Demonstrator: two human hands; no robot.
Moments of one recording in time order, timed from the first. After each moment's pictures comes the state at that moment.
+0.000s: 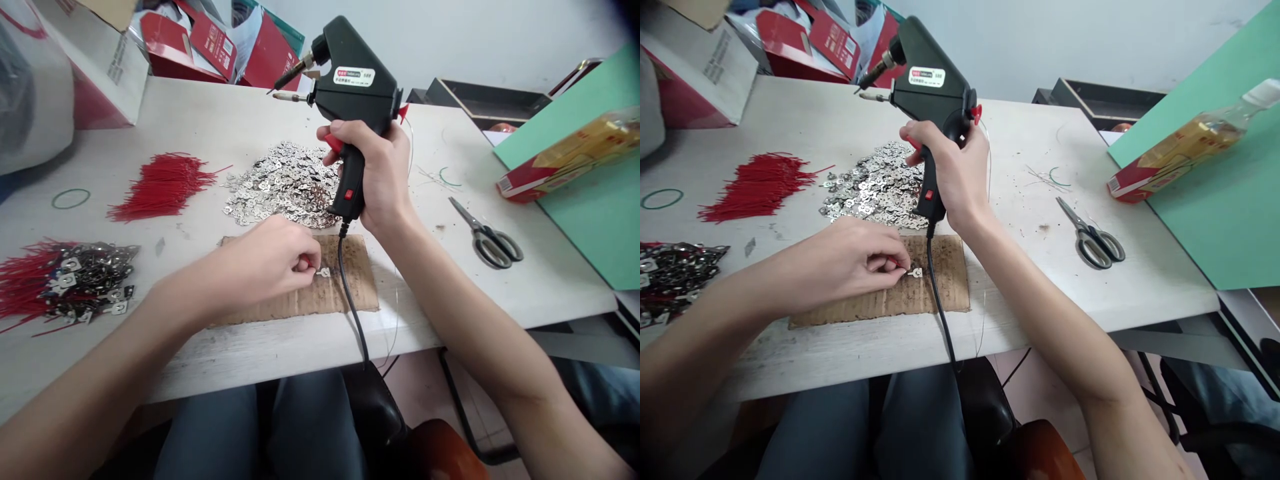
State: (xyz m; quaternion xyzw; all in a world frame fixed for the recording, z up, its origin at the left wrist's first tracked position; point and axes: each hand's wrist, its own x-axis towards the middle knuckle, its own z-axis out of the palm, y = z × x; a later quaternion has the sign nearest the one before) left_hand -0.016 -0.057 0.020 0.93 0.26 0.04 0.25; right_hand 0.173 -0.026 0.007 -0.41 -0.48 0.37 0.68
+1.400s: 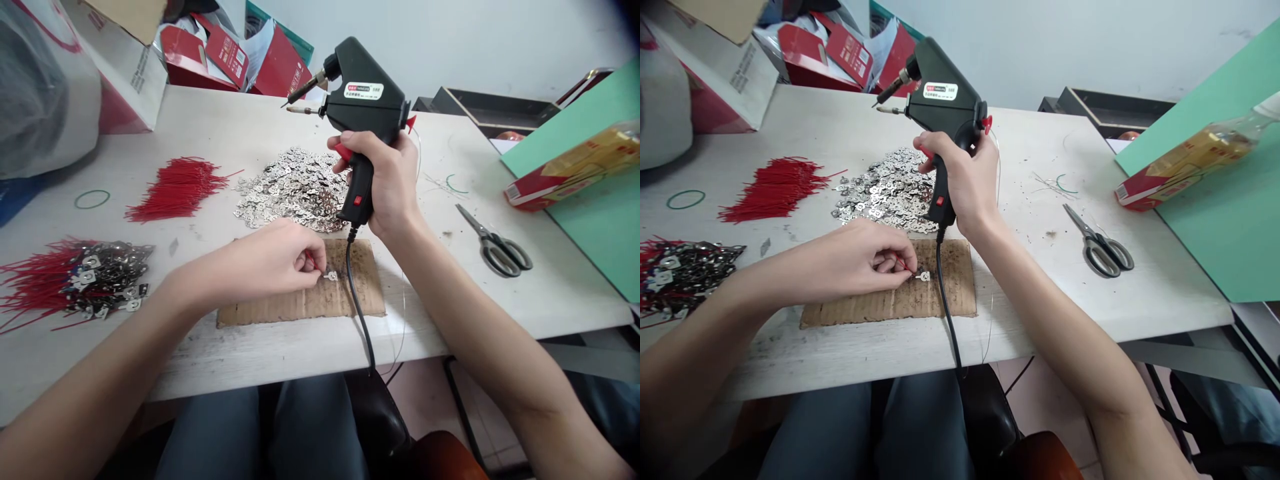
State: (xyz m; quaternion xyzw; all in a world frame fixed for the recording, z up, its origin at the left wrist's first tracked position) left_hand -0.025 -0.053 0.017 0.90 0.28 0.06 0.33; right_hand 0.172 -0.027 0.007 -0.40 -0.48 0.38 0.69
